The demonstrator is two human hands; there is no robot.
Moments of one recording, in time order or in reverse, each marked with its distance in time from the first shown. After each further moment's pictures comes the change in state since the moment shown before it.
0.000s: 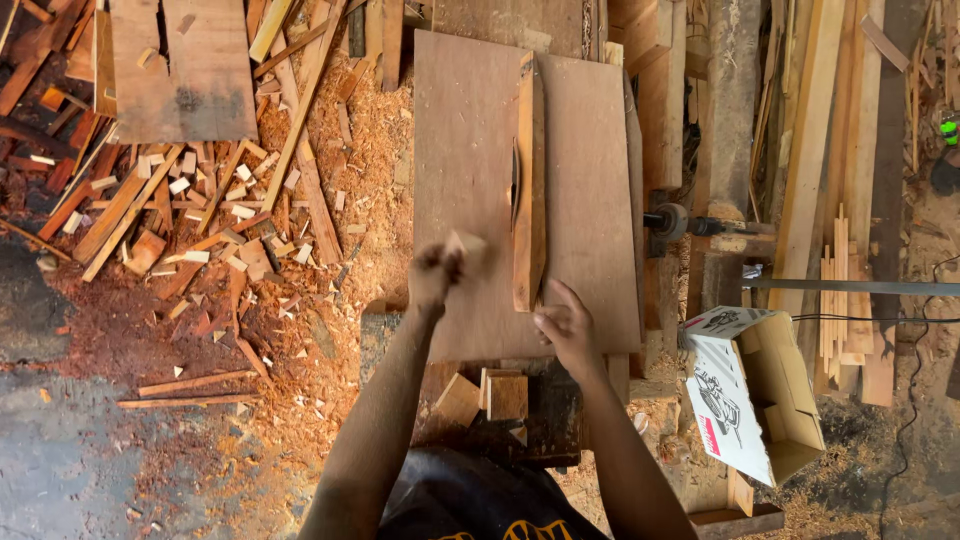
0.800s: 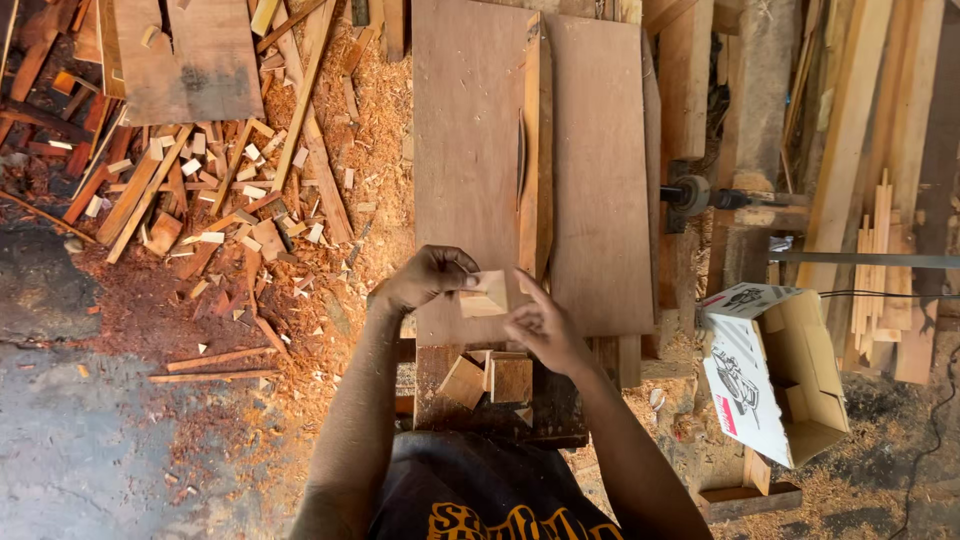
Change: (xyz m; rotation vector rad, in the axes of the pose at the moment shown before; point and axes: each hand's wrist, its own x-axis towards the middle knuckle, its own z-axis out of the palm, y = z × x) left_hand -0.026 0.062 -0.043 0.317 -0.800 -0.056; right_hand -0.013 0.007 0.018 -0.156 -0.280 -0.153
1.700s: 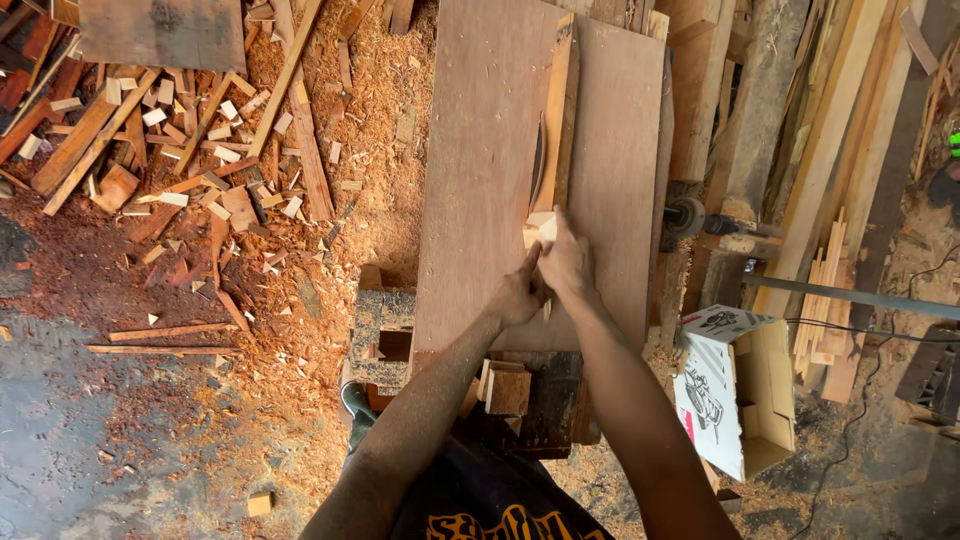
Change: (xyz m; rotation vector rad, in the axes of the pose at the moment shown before) left_hand 0.094 -0.038 0.117 0.337 0.256 -0.071; right_hand 0.140 -0.040 -0.031 -0.785 0.309 0.382
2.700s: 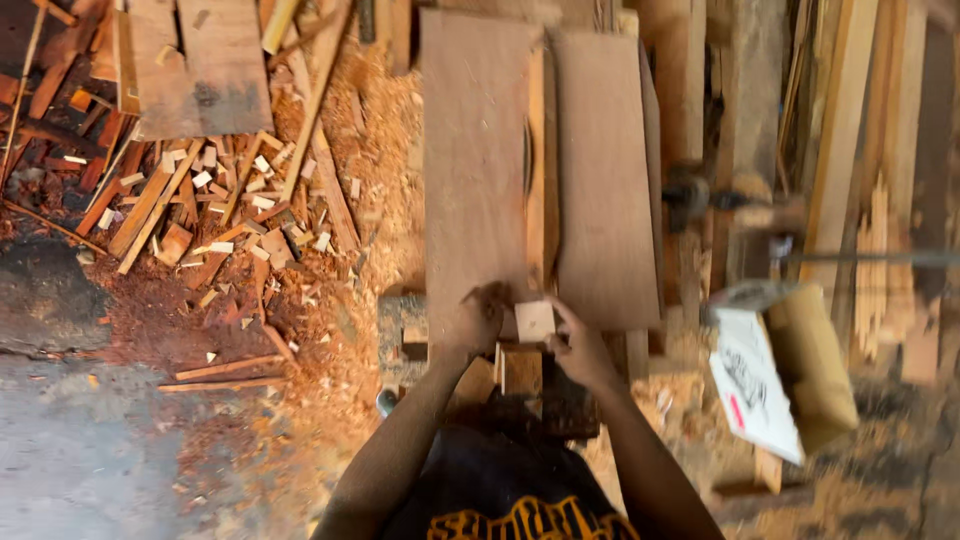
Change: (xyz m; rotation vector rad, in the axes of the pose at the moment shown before) left_hand -0.078 -0.081 -0.006 0.114 0.316 0.002; right_hand -0.168 0.072 0.010 0.533 -0.274 -0.129
